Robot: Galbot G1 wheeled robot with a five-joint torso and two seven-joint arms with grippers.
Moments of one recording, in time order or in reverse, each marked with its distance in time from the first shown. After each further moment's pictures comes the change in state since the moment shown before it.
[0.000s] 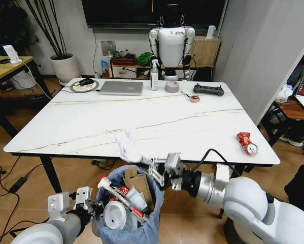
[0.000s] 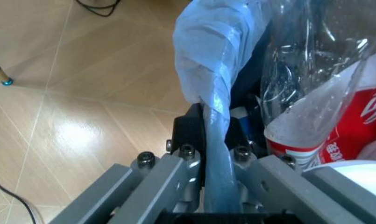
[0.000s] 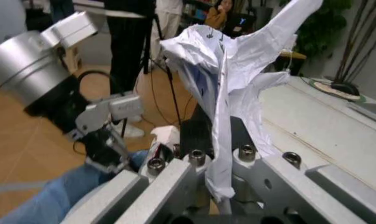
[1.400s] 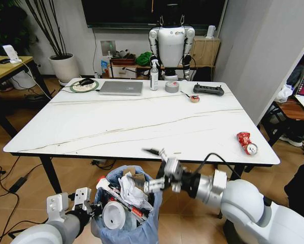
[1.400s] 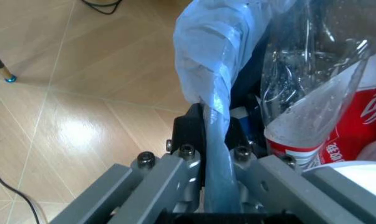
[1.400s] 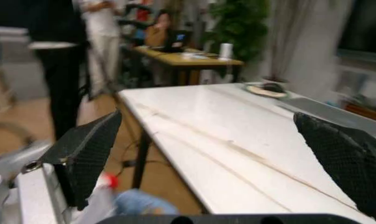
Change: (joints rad) left arm 0.004 -0.002 -0.002 0.000 -0.005 0.000 -0.012; right arm 0.023 0.077 0.045 -0.006 0.132 -0.047 0.311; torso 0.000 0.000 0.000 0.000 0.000
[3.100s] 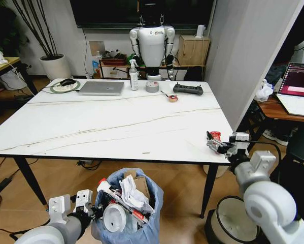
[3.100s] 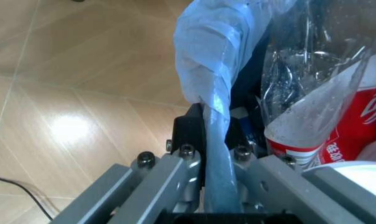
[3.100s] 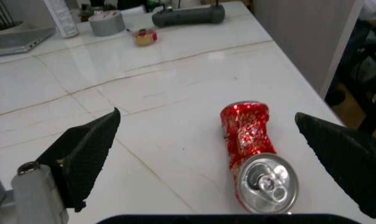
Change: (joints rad) left arm 0.008 0.009 0.022 0.000 0.016 0.000 -0.017; right arm -0.276 0.218 0.490 -0.020 0.203 -0.386 0.666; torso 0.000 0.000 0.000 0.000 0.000
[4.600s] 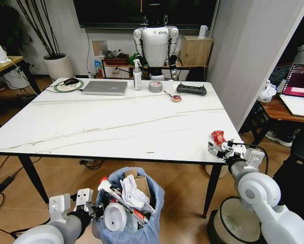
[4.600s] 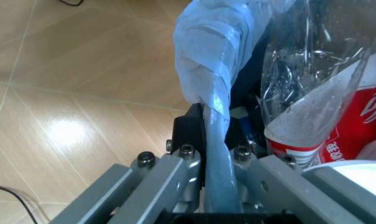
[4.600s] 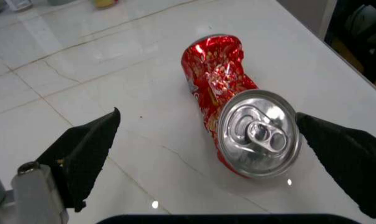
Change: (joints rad) left arm -0.008 0.006 -0.003 0.000 -0.002 0.000 0.021; right arm 0.011 0.034 0.005 -0.152 0.034 0.035 -0.023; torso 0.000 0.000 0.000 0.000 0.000
